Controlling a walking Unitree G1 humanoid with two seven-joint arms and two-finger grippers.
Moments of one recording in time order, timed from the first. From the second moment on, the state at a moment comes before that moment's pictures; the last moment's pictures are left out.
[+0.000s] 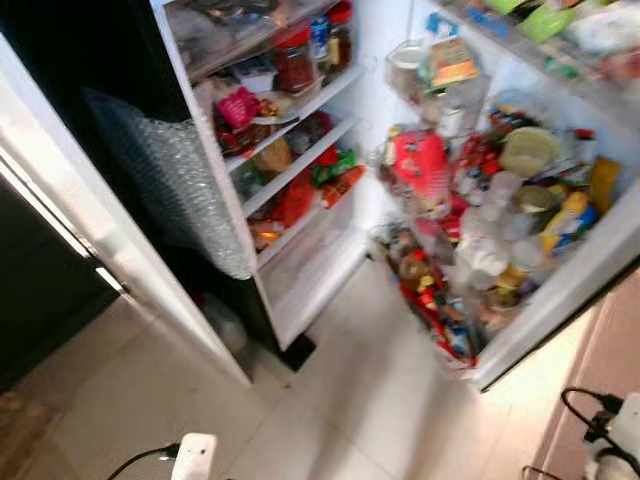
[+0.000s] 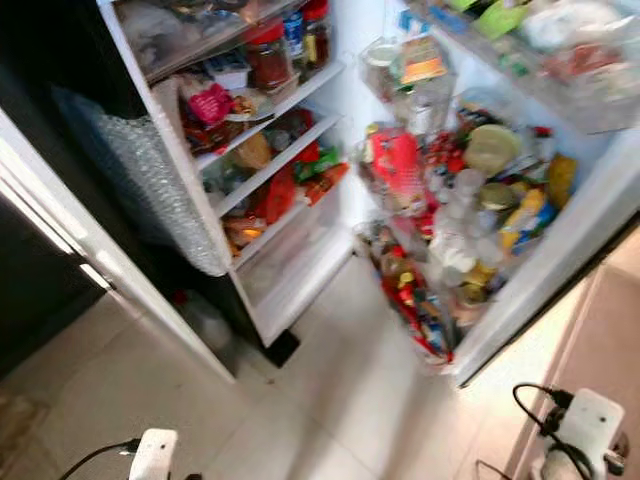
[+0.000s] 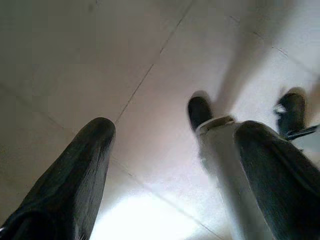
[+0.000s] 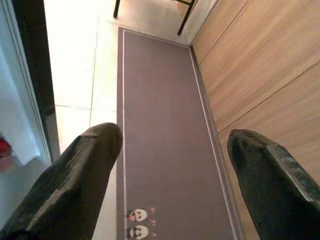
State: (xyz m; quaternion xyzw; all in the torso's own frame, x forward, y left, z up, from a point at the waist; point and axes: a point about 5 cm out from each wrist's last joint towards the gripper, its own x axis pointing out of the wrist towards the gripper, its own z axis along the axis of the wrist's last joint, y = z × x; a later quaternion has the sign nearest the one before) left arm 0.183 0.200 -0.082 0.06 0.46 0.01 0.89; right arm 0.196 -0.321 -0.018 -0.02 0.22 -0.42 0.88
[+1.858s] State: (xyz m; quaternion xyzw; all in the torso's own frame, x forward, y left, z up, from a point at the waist) left arm 0.156 0.216 -0.090 0.06 0.48 0.02 0.88; right arm 0.273 -0.312 0.062 0.02 -0.01 -0.35 0.94
